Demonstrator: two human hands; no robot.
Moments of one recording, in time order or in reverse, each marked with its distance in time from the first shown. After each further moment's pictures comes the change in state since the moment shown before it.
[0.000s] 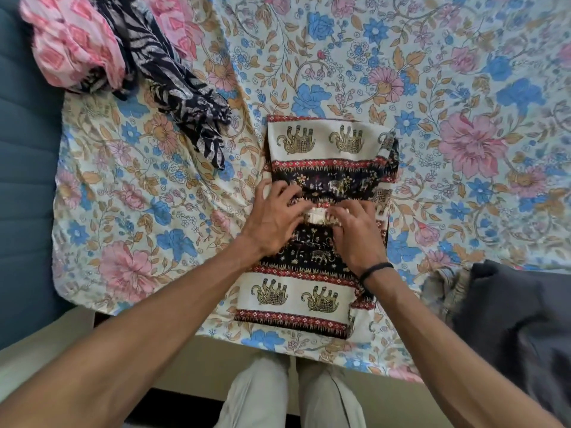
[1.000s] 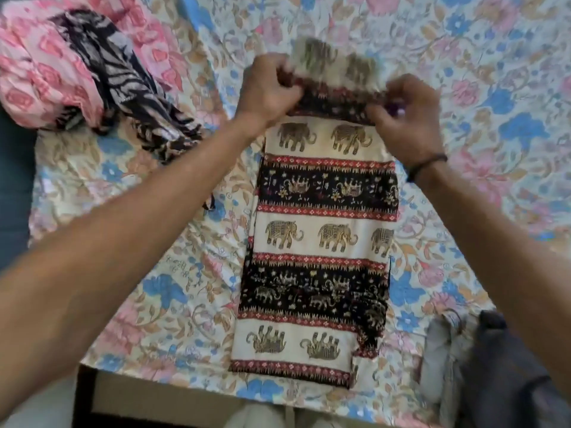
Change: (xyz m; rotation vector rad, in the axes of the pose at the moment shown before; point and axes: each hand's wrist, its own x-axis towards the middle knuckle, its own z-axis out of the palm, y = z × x) left_hand 0.212 -0.090 -0.142 -0.697 0.296 -0.394; right_hand 0.215 0.010 -0.138 0.549 0.334 0.102
